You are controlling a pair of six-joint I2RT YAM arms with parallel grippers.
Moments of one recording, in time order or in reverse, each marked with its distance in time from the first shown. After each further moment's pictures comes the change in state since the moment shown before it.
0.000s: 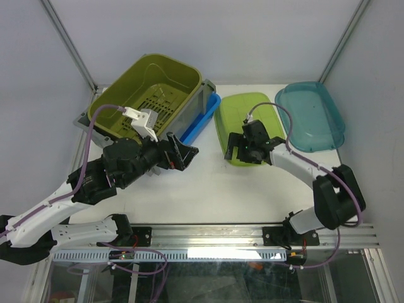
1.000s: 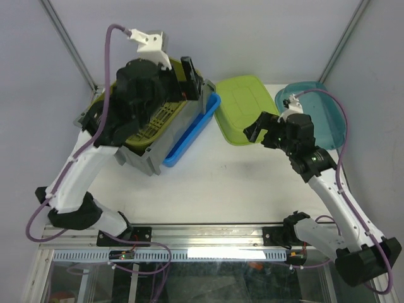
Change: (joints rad) left arm 0.161 0.561 0.886 -0.261 -0.132 0.211; right arm -0.183 -0.420 0.102 -0.014 -0.044 -0.050
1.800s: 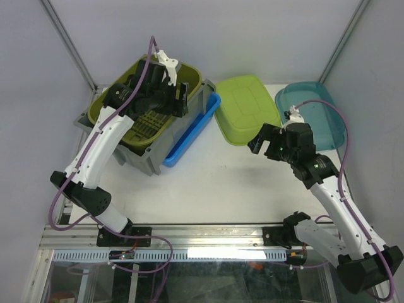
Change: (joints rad) left arm 0.389 0.169 -0.137 -0.230 0.497 0.206; right arm 0.000 -0.104 -0.058 -0.175 0.049 0.015
